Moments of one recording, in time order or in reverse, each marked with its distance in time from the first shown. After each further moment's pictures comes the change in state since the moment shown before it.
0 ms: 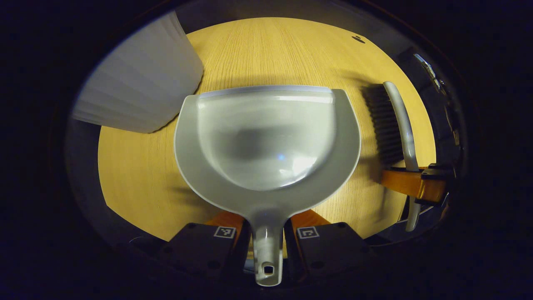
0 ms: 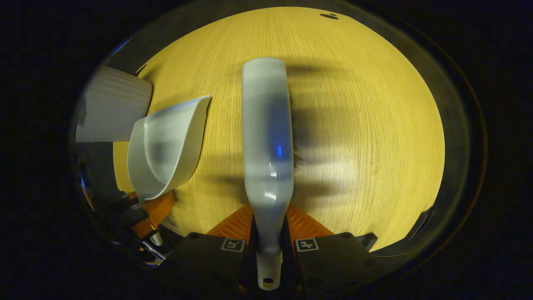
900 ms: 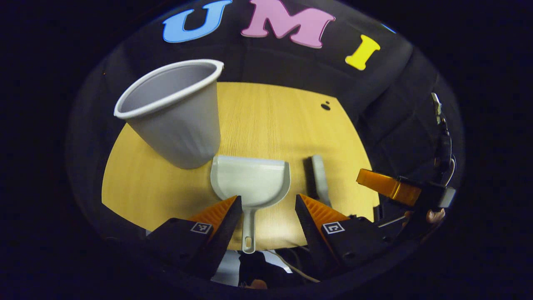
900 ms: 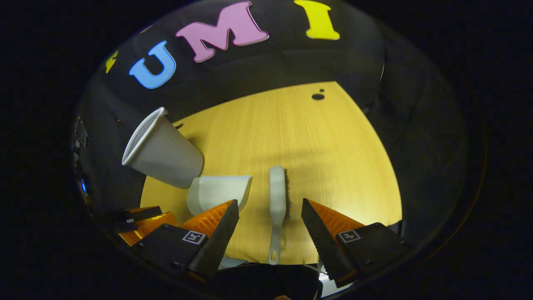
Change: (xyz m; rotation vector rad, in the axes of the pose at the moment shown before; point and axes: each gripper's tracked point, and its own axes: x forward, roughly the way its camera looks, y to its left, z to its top) left arm -0.213 -0.014 0.012 -0.091 -0.564 -0.189; right arm -0.217 0.019 0.049 0.004 -0.696 0.050
